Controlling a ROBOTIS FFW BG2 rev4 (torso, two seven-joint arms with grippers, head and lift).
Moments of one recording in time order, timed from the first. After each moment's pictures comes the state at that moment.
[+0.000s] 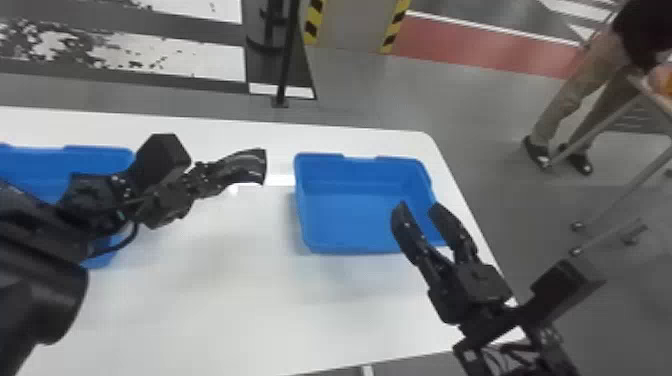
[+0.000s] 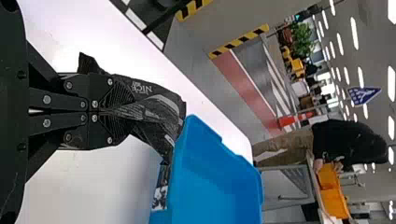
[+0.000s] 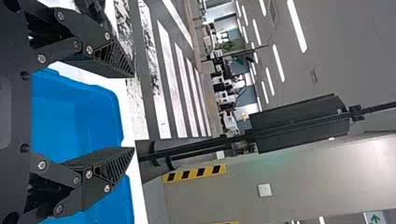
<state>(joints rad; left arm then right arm) -0.11 0.17 -0.27 -1.54 -0.35 0.16 -0.65 0.77 0.00 -0.21 -2.32 -0.34 0.13 0.29</state>
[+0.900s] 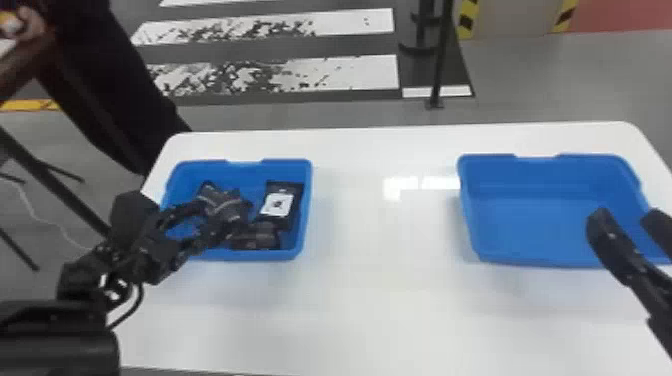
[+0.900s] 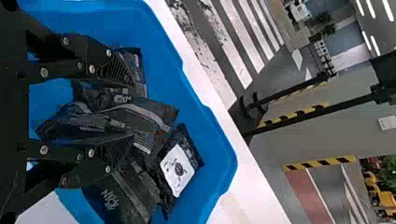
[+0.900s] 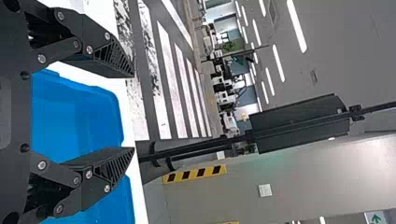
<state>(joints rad) 0.28 0.14 0.38 -1.85 -0.41 0.25 -0.75 0.77 0.00 -0.21 -2.32 -0.35 0.13 0.29</state>
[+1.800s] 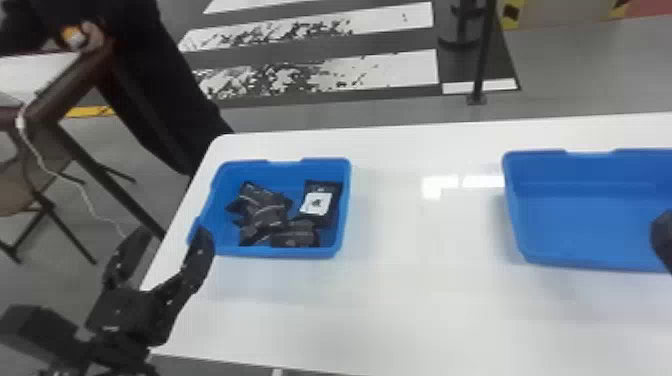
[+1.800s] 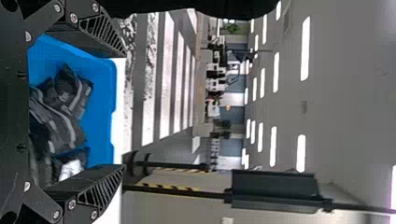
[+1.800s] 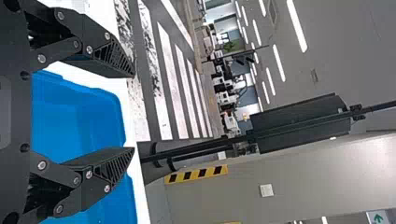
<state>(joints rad) 0.79 0.00 0.42 -2.17 0.34 -0.14 -0.32 0.79 0.00 -0.21 -2.34 -0.36 0.13 0.29</state>
